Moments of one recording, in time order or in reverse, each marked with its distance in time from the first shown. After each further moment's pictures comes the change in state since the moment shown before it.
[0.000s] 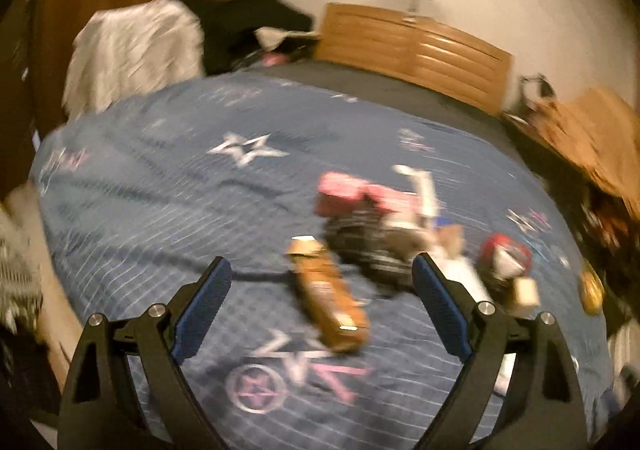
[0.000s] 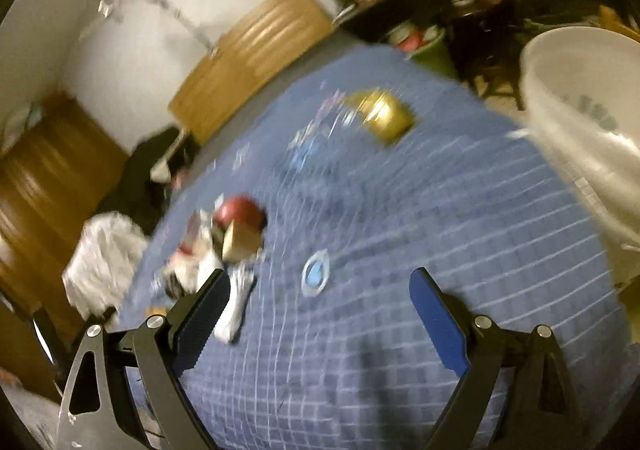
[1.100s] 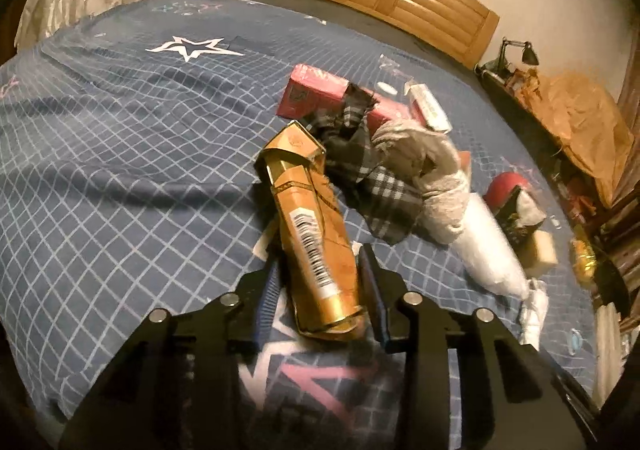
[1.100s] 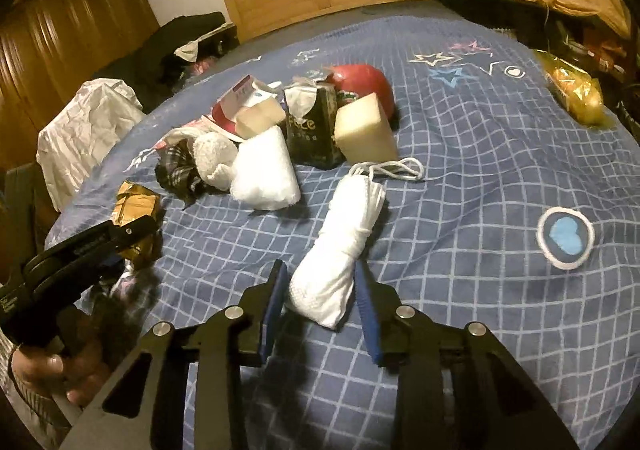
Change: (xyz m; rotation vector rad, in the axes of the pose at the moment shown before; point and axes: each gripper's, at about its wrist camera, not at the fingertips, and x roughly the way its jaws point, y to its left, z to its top) left arm 0.083 -0.001 -0.044 -0.019 0.231 -0.206; right arm 0.134 0.138 -0.069 -0.397 0.170 -0.060
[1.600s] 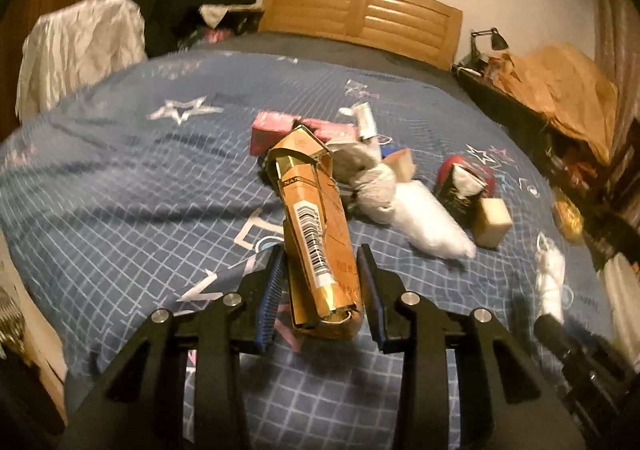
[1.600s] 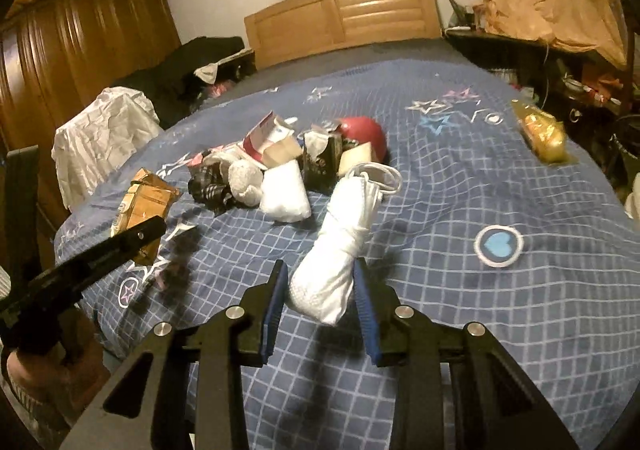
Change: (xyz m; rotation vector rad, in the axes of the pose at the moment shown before) left arm -0.062 -0.053 -0.031 0.197 -0.128 0.072; right arm -0.076 -0.003 -0.018 -0.073 -0.130 0.007
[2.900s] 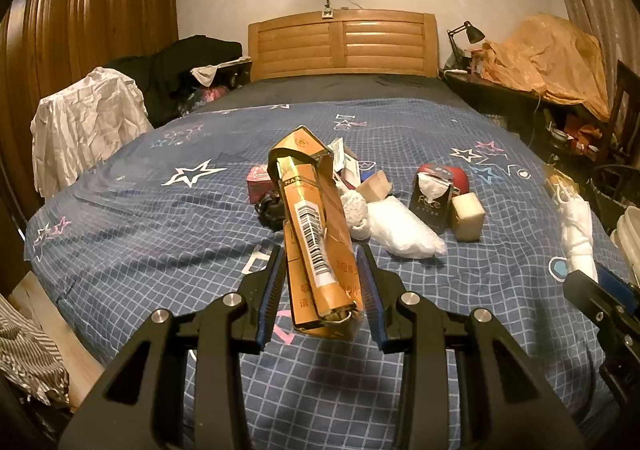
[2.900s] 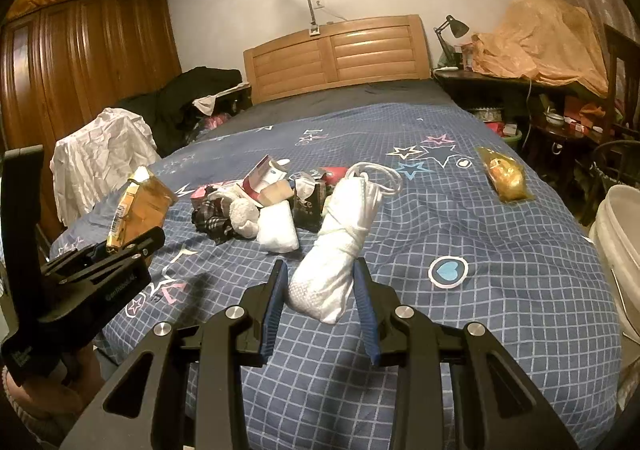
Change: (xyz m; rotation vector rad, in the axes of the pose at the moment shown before) left arm -0.045 -0.048 -0.009 0.180 -0.131 0.103; right arm -0.061 -0.002 -0.001 -0.034 -0.131 -0.042
